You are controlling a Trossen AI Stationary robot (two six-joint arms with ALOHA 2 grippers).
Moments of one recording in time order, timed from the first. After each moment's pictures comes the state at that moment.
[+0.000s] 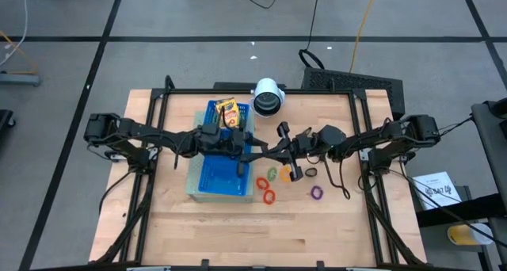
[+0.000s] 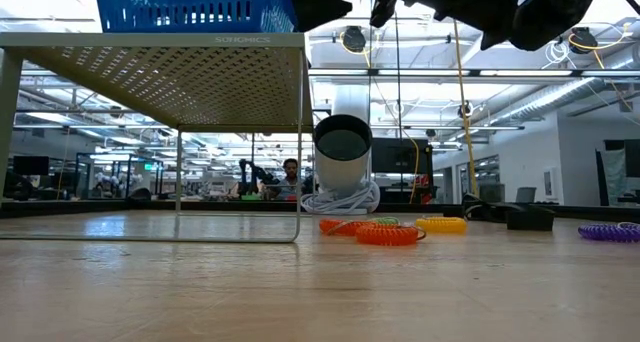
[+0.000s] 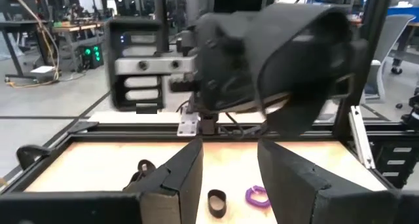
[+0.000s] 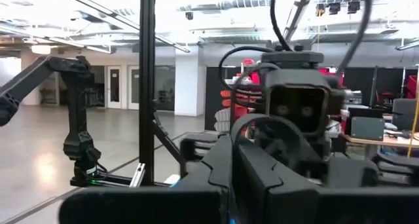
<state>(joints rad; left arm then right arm) -0.01 1.52 0.87 0.62 0.05 0.01 0.00 1.48 0.67 1.16 -0.26 0.05</state>
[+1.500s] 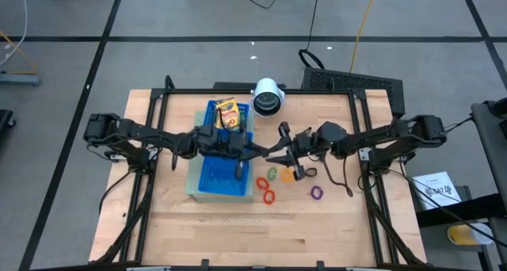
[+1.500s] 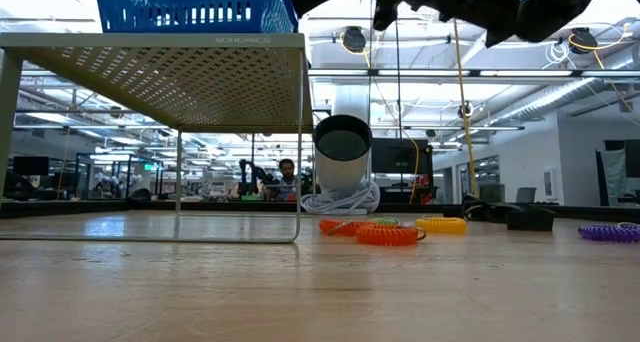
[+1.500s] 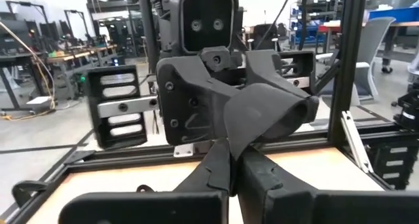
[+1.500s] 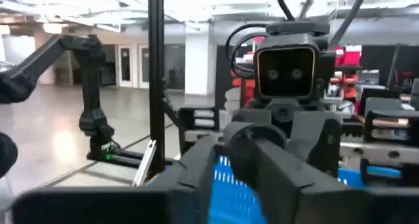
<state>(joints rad) -0.02 1.52 0.87 0.70 0.07 0.09 -0.02 1.40 0.67 0.97 -0.34 0.03</state>
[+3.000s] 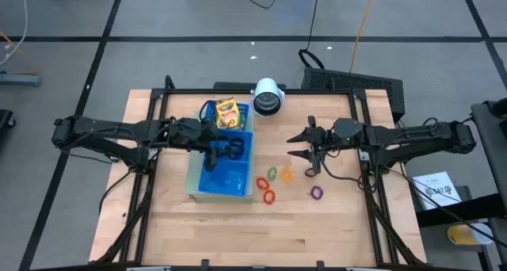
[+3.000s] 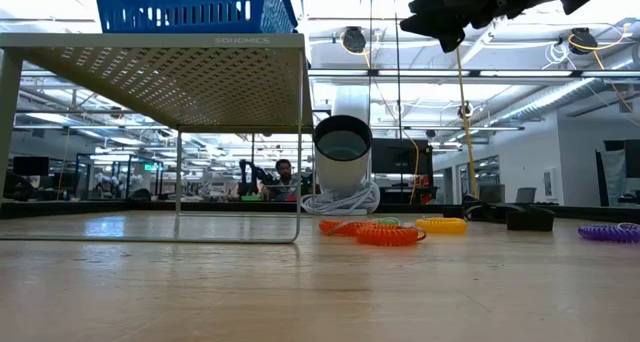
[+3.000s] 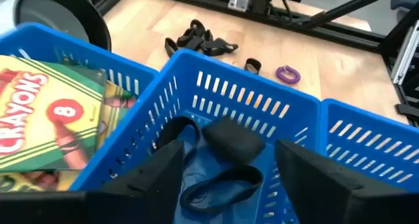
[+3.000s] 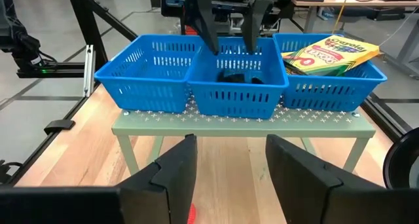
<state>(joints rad) 0.01 1.10 0.87 -0.29 -0.08 -0.23 -0.03 0.97 0.66 0.08 -0.07 0.01</state>
